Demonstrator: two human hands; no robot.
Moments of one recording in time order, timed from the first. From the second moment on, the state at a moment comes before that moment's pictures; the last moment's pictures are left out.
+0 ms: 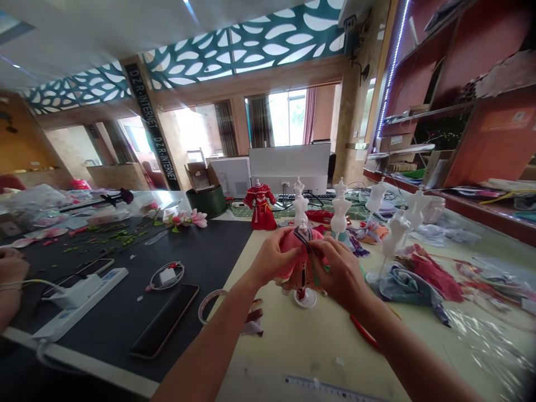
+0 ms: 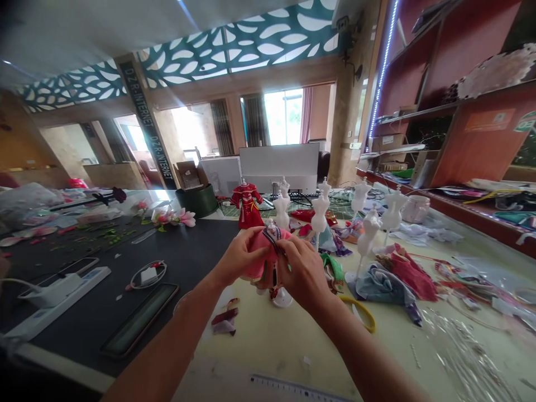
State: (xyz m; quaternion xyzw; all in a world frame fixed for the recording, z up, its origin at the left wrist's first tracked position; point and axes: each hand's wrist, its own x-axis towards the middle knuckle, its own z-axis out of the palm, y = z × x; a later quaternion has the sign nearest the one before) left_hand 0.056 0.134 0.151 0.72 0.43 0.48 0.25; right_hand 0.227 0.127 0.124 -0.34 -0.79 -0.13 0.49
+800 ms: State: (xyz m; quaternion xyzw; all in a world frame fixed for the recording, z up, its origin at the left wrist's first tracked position) left_hand 0.060 0.123 0.119 0.64 0.45 0.55 0.32; right_hand 0.227 0.131 0.096 -0.31 -0.73 -0.16 0.59
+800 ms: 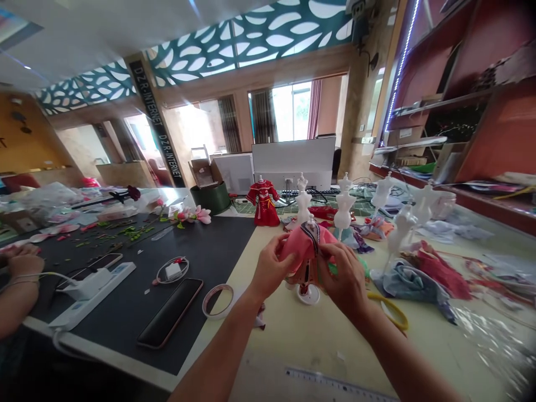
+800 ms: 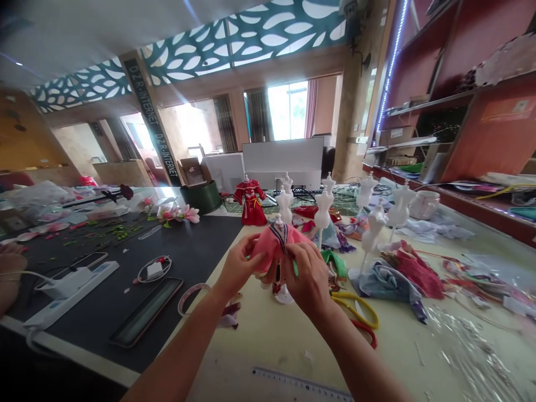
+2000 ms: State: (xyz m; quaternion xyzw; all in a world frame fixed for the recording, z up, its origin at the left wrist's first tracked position) left_hand 0.133 0.102 0.097 0.14 0.23 0.66 0.70; right_hand 0.227 0.128 0.087 -0.34 -0.71 -0.06 0.62
